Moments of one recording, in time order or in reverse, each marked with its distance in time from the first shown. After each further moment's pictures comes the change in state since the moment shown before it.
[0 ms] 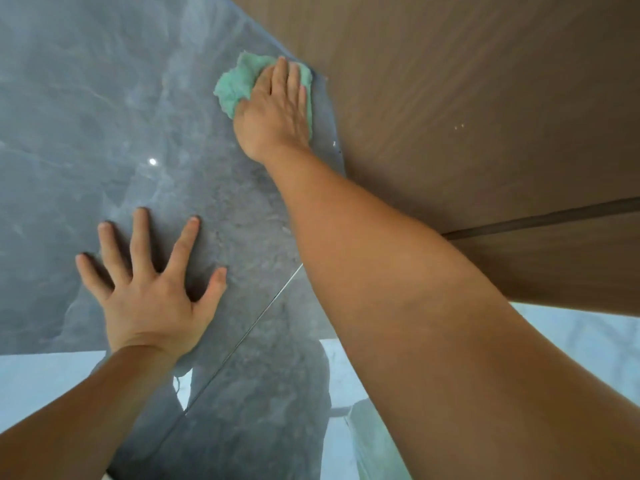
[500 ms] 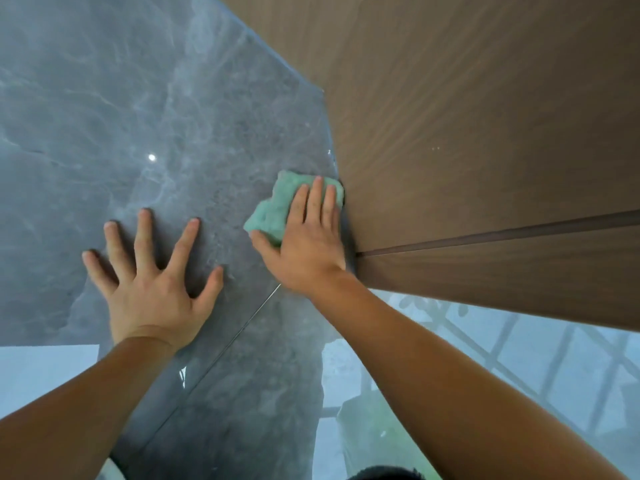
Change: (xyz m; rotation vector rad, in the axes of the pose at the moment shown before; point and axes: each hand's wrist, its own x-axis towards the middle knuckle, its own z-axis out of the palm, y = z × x) left_hand 0.001 0.003 -0.007 0.023 -0.068 -0.028; right_hand -0.165 0.057 0.008 -0.044 -0.151 -0.029
